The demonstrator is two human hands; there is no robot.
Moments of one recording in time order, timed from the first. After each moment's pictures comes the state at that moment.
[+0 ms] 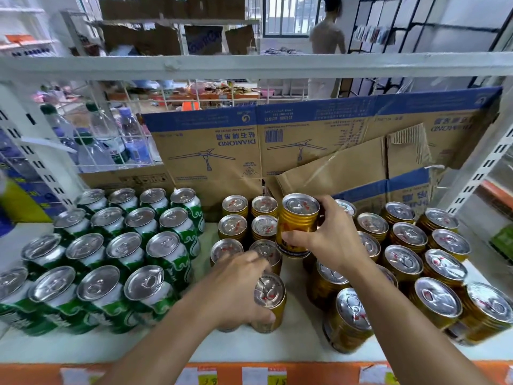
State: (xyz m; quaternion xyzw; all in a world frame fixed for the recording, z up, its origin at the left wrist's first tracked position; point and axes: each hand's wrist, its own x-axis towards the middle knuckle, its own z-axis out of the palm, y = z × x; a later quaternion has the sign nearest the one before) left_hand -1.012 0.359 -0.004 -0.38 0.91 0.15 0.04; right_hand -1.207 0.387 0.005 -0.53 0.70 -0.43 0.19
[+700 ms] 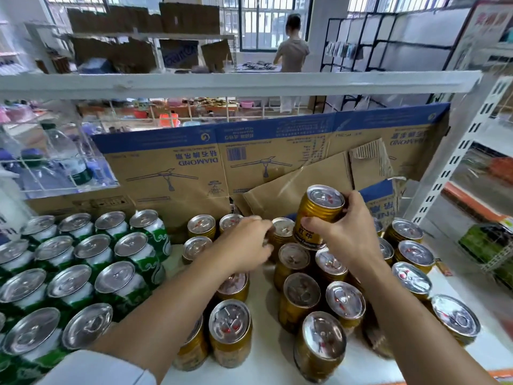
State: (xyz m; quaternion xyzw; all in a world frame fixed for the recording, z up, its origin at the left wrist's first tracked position) left_hand -1.115 0.287 0.005 -0.35 0.92 0.17 -0.05; right_hand -1.274 0.396 0.025 -0.43 0.71 -0.53 0.14
